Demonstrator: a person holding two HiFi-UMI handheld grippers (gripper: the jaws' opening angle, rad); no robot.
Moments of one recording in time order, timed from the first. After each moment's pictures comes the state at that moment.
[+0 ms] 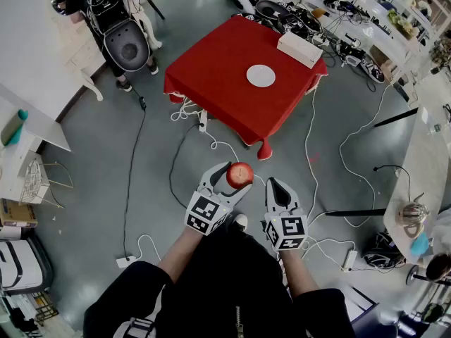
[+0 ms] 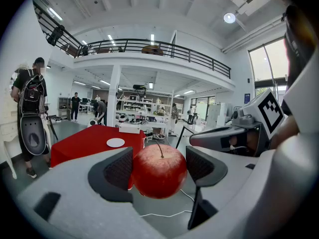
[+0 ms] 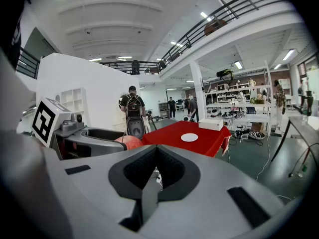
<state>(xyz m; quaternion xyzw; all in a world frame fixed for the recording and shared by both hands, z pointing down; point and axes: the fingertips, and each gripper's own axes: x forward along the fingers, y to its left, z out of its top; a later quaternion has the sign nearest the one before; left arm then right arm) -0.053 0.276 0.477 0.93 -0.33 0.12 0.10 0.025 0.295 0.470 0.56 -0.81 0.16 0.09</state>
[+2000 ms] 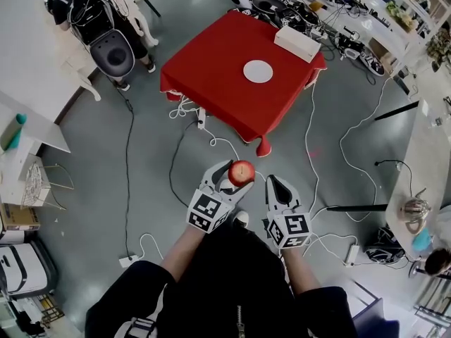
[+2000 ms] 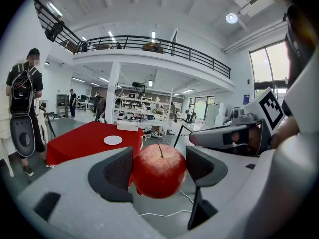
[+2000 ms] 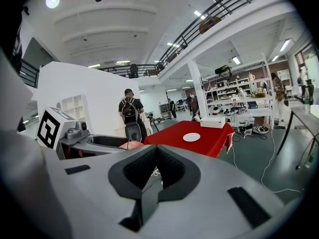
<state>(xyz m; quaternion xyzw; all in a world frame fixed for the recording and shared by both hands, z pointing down) -0.041 0.265 0.486 0.93 -0.32 0.12 0.12 0.030 0.286 0.469 0.55 -0.82 0.18 0.06</state>
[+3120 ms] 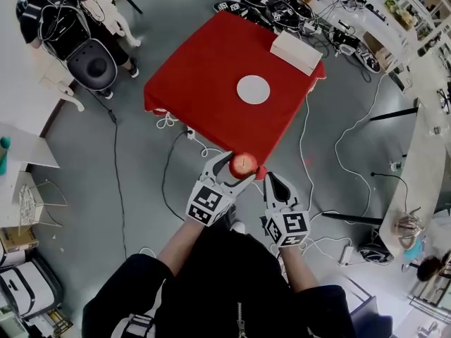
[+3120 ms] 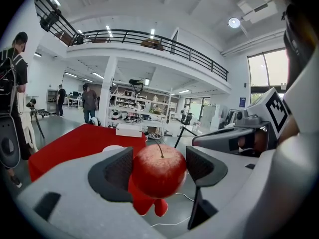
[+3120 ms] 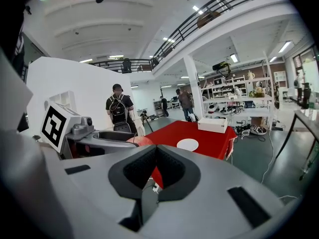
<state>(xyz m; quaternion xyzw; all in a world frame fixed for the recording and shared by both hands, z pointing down) -0.032 0.074 0.490 0.94 -0.28 0.12 0.12 0.026 0.110 0.478 0.57 -0.79 0.19 0.08</state>
